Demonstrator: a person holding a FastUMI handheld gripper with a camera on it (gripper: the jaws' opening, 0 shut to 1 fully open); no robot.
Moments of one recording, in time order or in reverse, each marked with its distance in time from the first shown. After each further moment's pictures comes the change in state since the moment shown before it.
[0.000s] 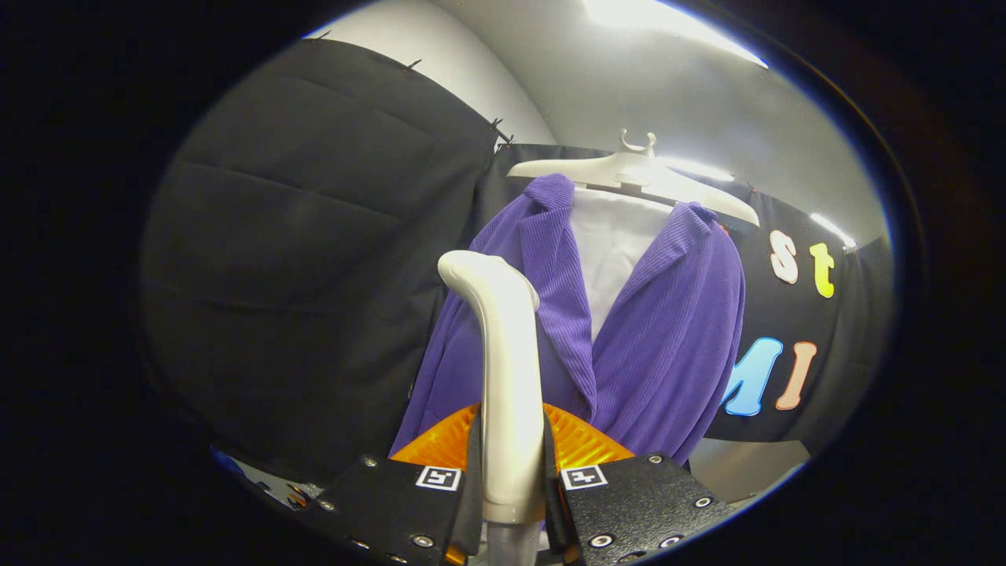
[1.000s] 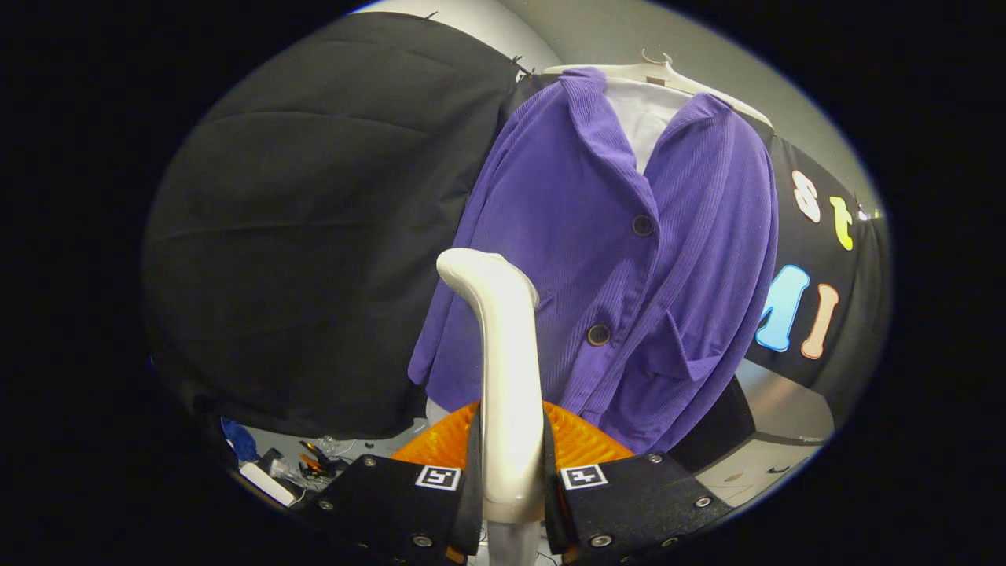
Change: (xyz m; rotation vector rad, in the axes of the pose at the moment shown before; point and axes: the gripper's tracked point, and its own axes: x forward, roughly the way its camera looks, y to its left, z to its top) arm -0.022 0.042 -0.153 -0.005 0.271 0.080
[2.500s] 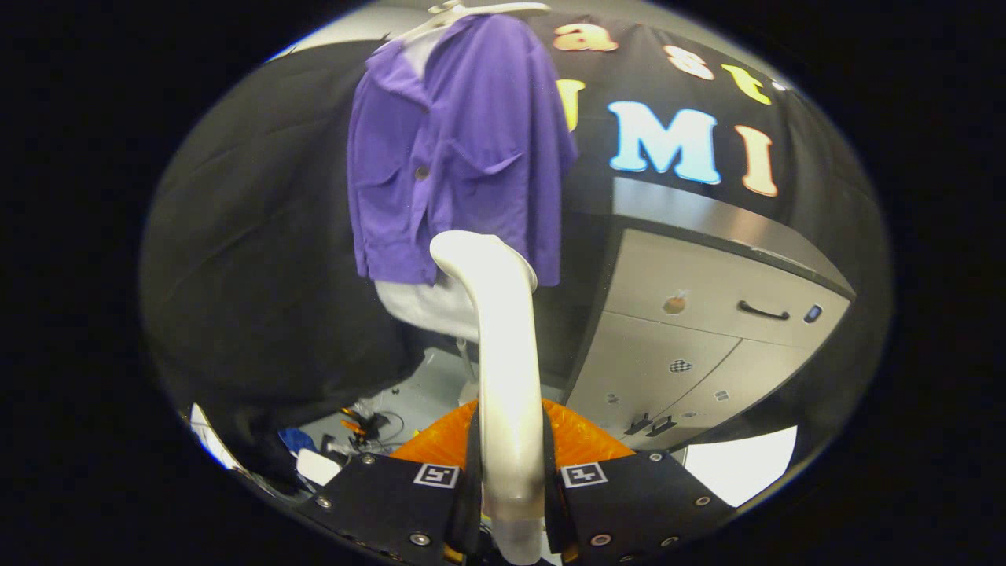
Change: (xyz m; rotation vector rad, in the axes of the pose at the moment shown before) arm -0.184 -0.145 -0.152 0.449 0.210 -0.055
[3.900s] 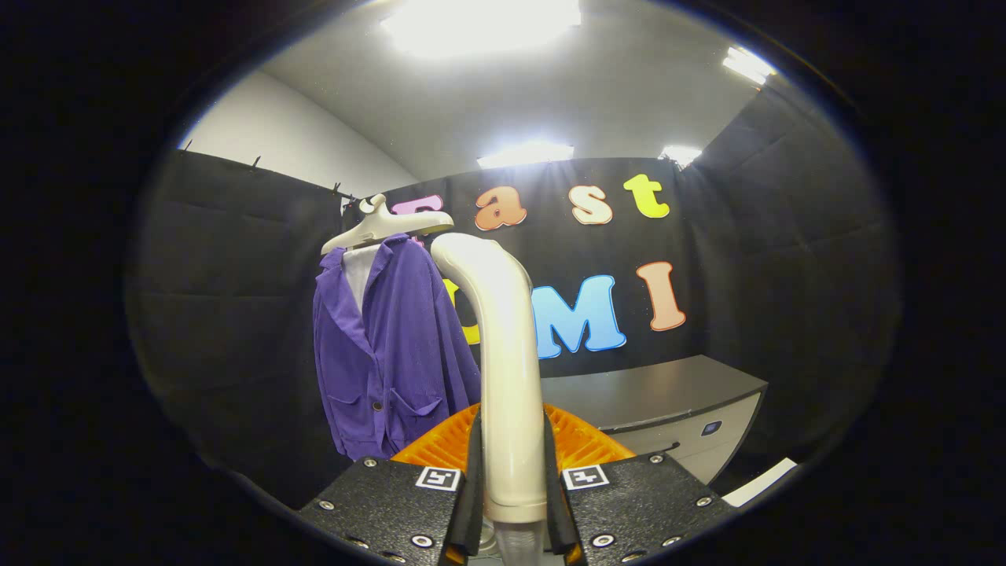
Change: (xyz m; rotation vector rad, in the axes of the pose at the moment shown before) arm -0.140 -0.068 0.166 0.084 -0.616 -0.160
